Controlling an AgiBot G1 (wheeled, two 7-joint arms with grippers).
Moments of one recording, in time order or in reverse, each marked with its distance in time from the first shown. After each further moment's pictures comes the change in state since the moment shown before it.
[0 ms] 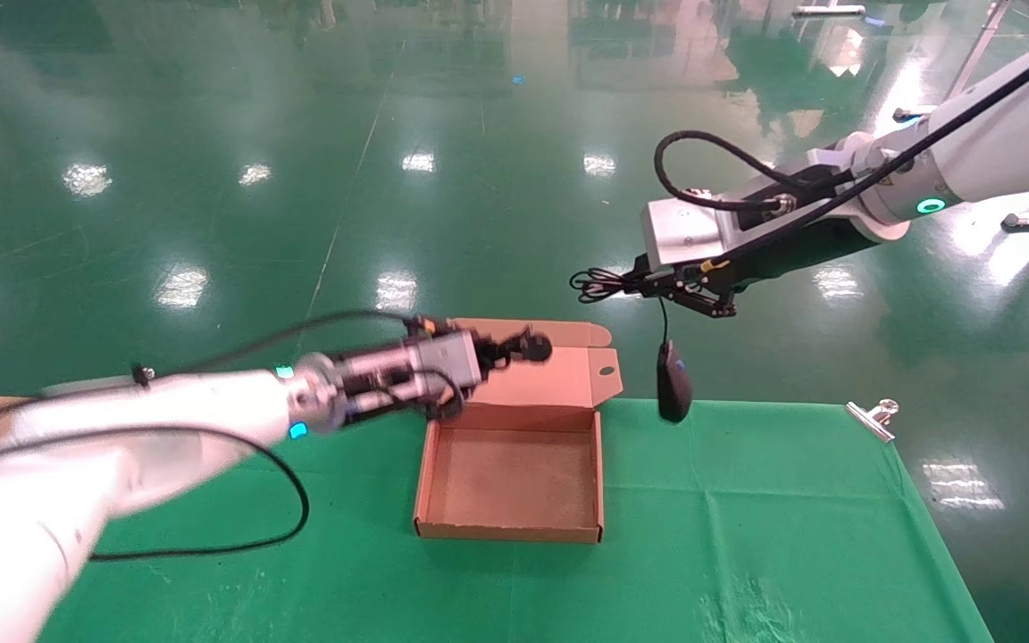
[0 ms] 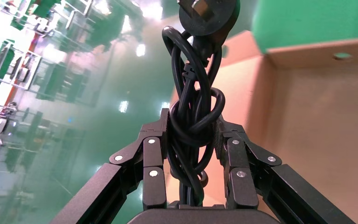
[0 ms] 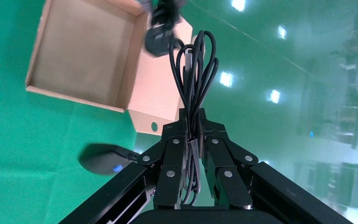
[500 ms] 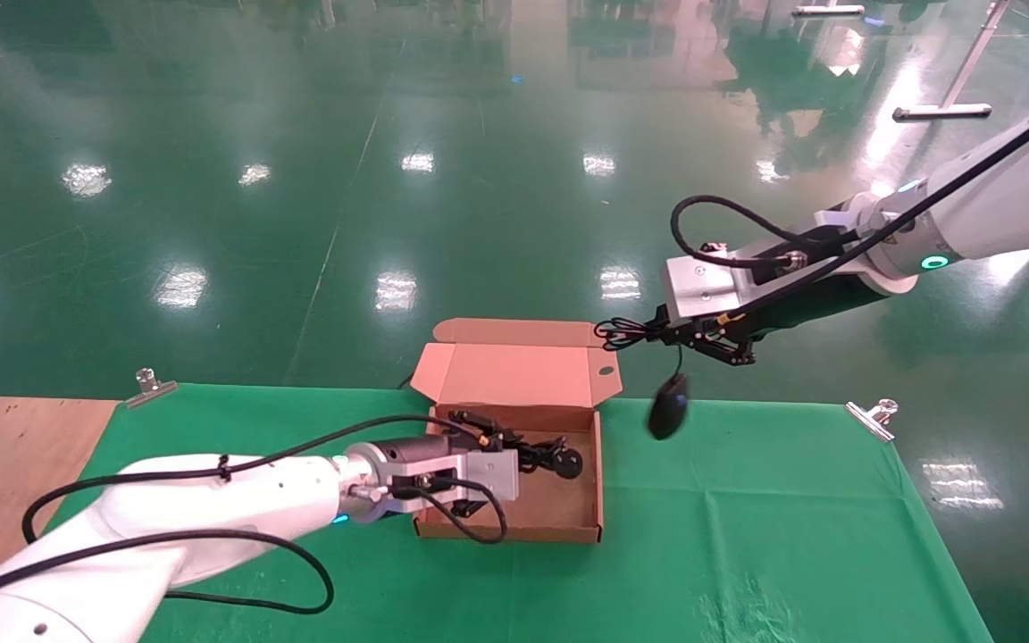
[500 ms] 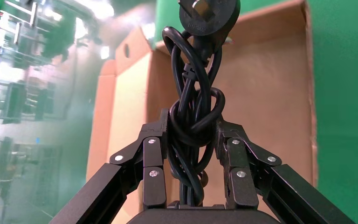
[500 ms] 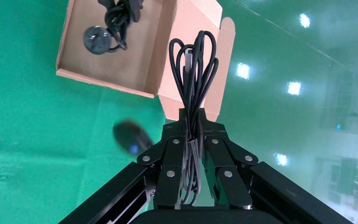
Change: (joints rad) left arm 0.158 0.006 0.270 -0.219 -0.026 -0.119 -0.127; right arm -0.032 0.007 -0.005 -0.059 -0.006 0.006 -0.040
